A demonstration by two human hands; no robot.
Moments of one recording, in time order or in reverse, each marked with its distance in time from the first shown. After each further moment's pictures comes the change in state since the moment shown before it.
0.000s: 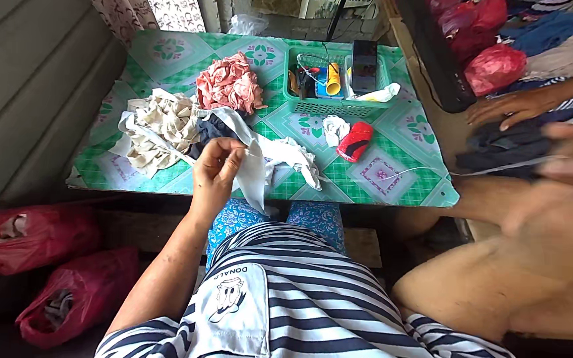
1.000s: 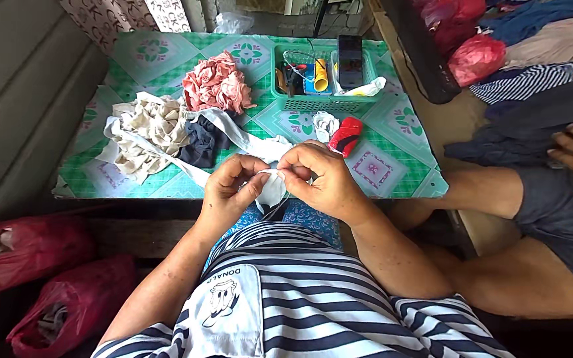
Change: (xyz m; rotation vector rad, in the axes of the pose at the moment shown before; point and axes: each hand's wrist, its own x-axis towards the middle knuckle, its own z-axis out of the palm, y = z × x) left_hand -0.009 0.012 0.018 -0.209 -0.222 0.087; right_hand -0.033 -0.013 0.158 0.135 -0.583 -0.038
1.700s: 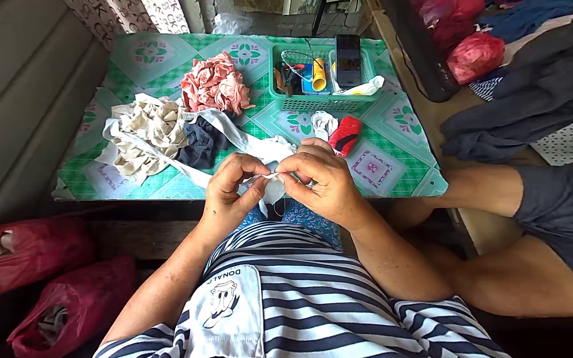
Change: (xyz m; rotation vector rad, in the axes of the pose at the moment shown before) left_hand 0.000 -0.002 0.004 0.065 0.000 0.085; right_hand -0.004 -0.001 0.001 -0.063 0.080 -0.121
